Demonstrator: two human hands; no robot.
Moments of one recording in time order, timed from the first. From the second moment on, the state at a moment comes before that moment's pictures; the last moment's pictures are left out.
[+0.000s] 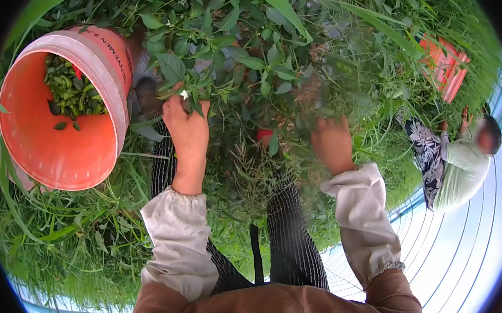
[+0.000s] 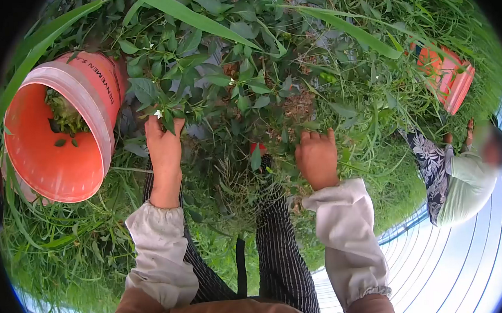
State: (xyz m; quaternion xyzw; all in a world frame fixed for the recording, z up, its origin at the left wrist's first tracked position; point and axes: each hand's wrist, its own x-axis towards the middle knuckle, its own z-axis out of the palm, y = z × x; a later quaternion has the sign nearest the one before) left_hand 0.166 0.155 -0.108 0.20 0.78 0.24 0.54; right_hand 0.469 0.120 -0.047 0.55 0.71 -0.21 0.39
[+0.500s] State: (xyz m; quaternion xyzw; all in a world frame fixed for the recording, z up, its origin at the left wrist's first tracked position) left_hand 0.202 0.158 -0.083 0.48 0.64 0.35 0.48; right_hand 0.475 0.259 -0.050 0.65 0.72 -0.05 0.23
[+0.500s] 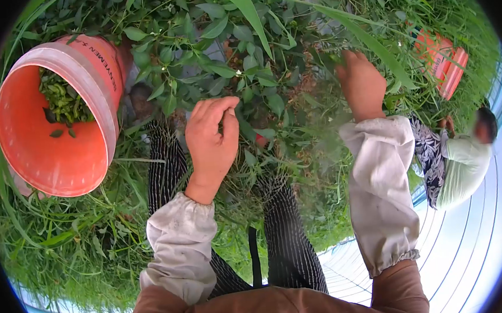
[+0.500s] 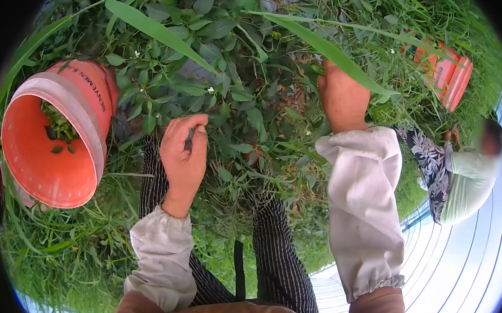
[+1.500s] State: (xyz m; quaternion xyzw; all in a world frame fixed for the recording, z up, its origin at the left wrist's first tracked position) left_hand 0.262 0.133 -0.085 0.49 0.48 0.14 0.71; right_hand 0.489 0.273 -0.110 0.57 0.75 -0.08 0.31
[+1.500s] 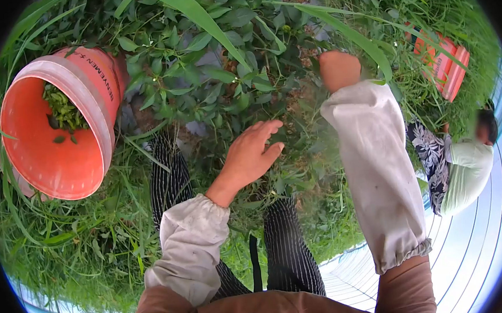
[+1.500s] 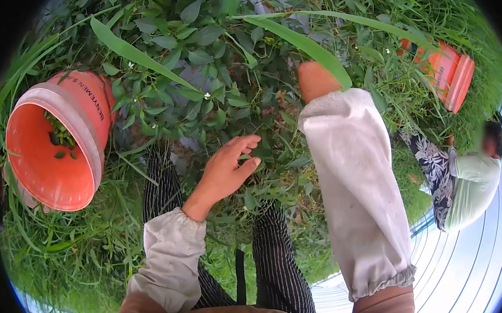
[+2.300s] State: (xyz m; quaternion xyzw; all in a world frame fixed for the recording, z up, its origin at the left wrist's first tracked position) left_hand 0.256 0.138 -0.080 0.45 0.50 0.15 0.73; right_hand 0.536 0.276 -0.096 0.81 0.42 -0.41 -0.01
